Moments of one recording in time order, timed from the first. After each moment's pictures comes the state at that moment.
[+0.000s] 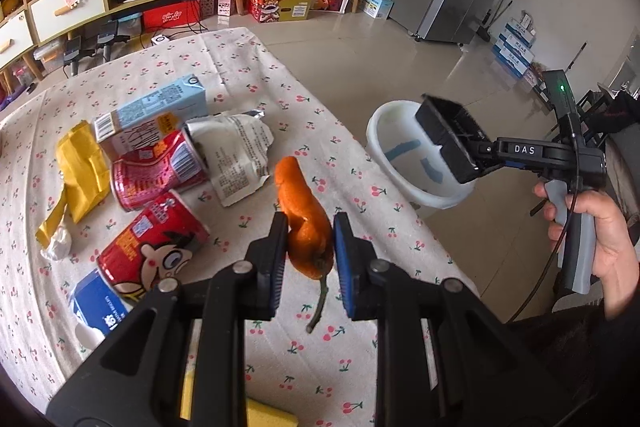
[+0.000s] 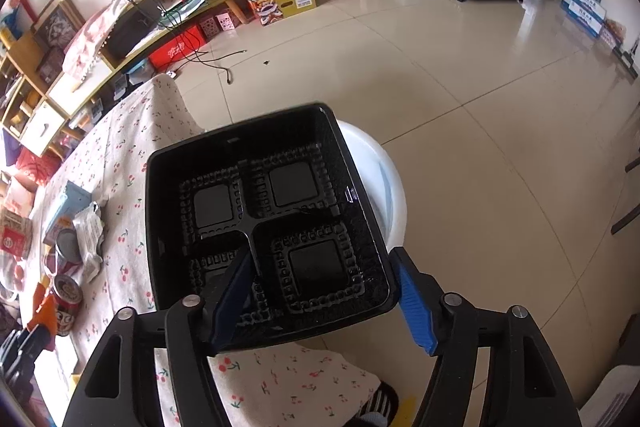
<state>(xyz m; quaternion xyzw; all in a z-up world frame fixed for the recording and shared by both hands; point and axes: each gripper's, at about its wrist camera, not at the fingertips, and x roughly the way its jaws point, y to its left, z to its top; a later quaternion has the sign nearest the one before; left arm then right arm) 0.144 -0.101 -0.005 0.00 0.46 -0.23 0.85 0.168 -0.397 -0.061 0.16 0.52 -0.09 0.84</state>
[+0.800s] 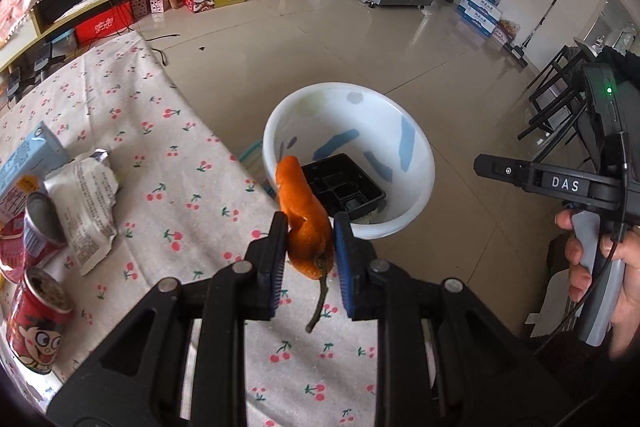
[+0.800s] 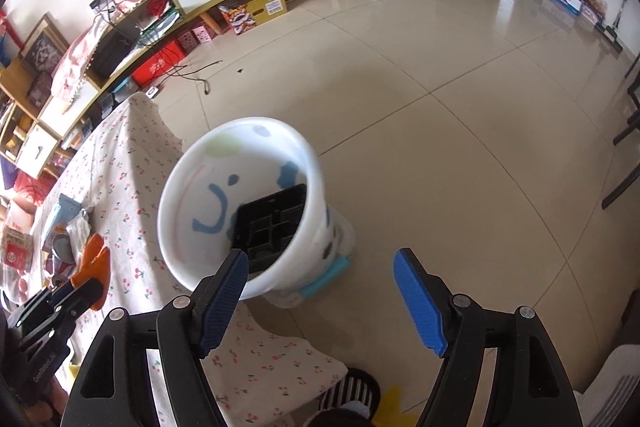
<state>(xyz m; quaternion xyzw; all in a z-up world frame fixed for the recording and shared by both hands) 0.167 -0.229 -0.026 0.05 0.49 -0.30 0.82 0.117 -0.453 -0.055 0.19 0.51 -0.12 0.83</state>
